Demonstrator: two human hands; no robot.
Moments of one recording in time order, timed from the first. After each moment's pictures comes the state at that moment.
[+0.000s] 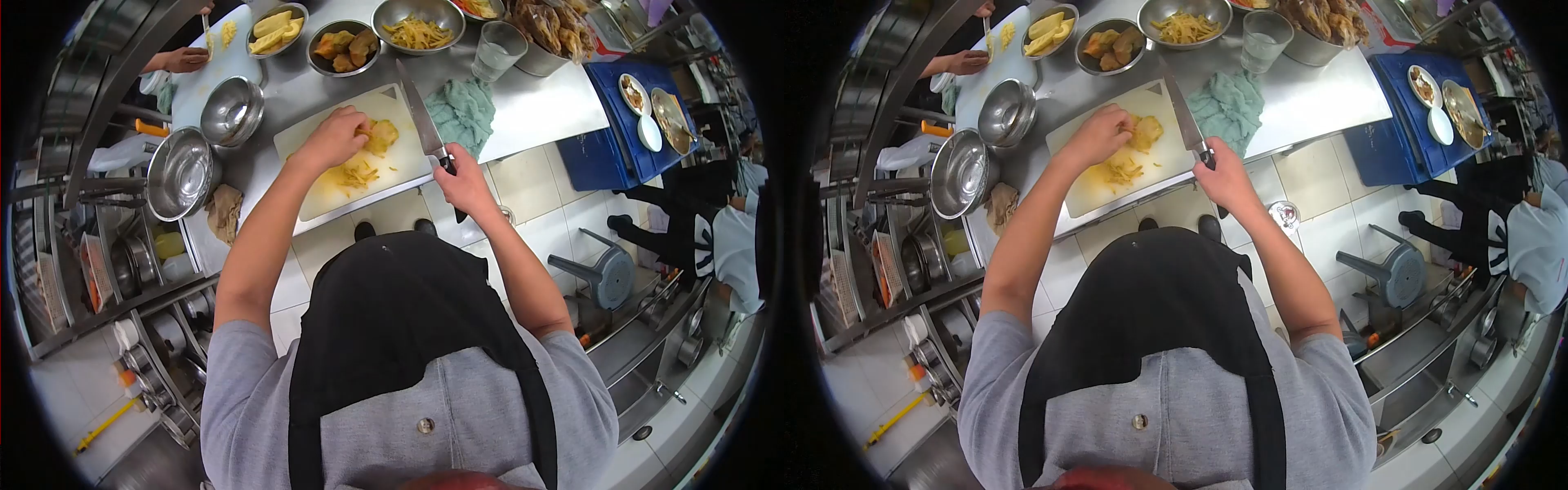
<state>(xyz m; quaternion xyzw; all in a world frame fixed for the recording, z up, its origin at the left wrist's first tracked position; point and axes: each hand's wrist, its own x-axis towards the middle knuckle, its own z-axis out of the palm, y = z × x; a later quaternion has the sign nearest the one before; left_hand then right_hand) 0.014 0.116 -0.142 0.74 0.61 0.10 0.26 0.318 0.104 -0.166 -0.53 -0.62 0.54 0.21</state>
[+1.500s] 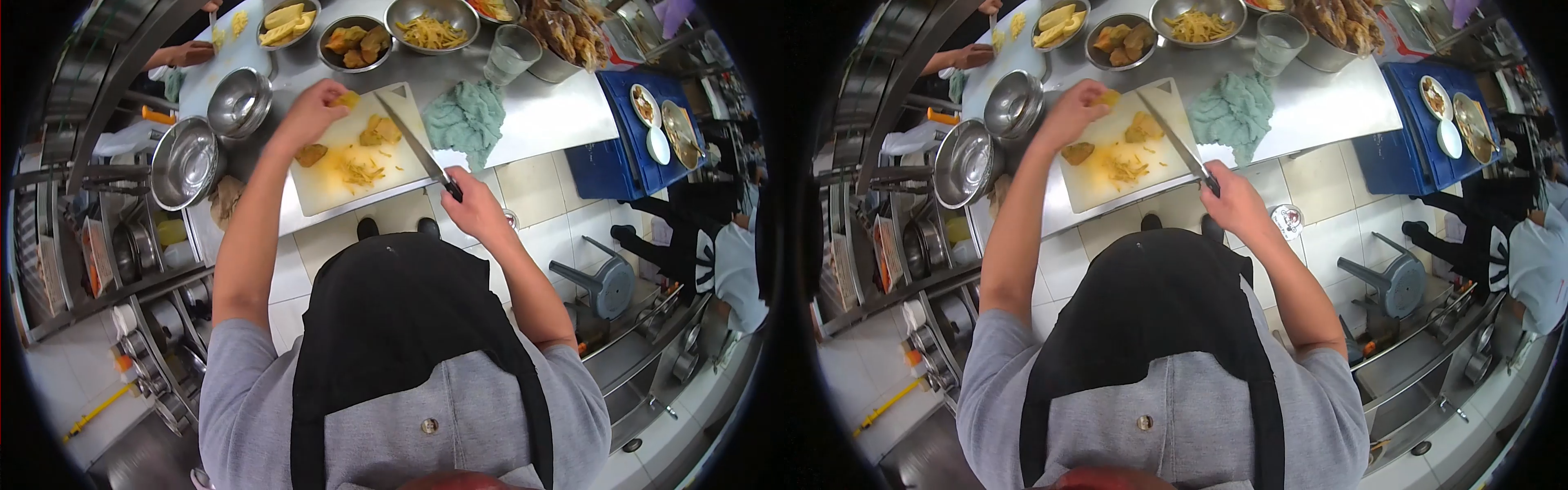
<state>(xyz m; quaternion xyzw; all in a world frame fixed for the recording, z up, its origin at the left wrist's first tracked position) -0.023 0.122 -0.117 0.57 0.67 0.32 0.35 0.334 0.082 -0.126 -0.51 -0.71 0.48 0.12</state>
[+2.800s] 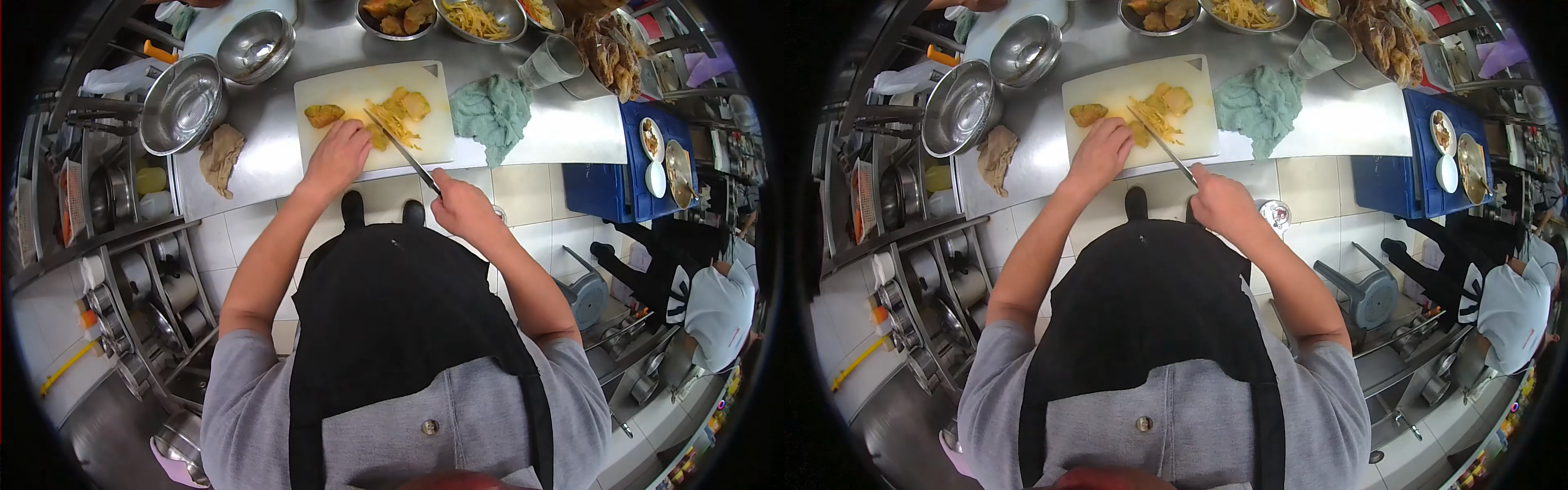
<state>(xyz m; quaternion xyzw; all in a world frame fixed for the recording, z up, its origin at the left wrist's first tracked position) 0.028 0.001 -0.187 0.71 0.65 0.27 0.06 0.306 0.067 -0.151 -0.34 -0.87 0.36 -0.01</state>
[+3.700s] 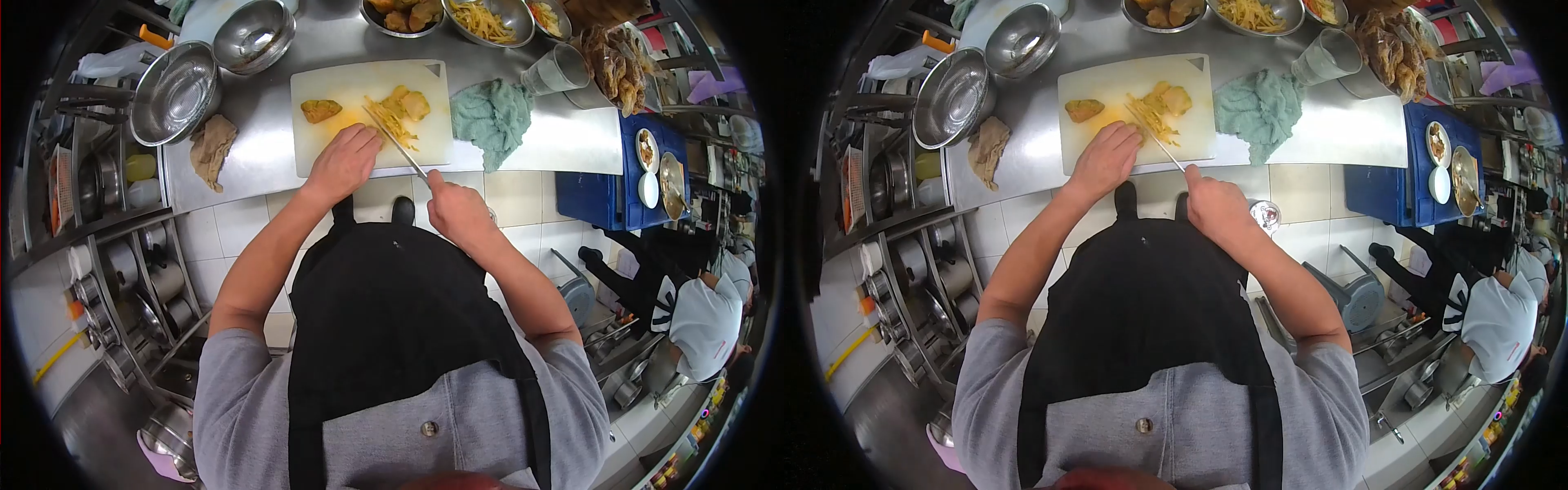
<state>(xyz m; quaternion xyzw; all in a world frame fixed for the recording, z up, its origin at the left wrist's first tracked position) 0.043 -0.002 -0.192 0.75 0.60 0.28 0.01 0.299 0.071 -0.141 -0.32 -0.90 0.27 -0.07</state>
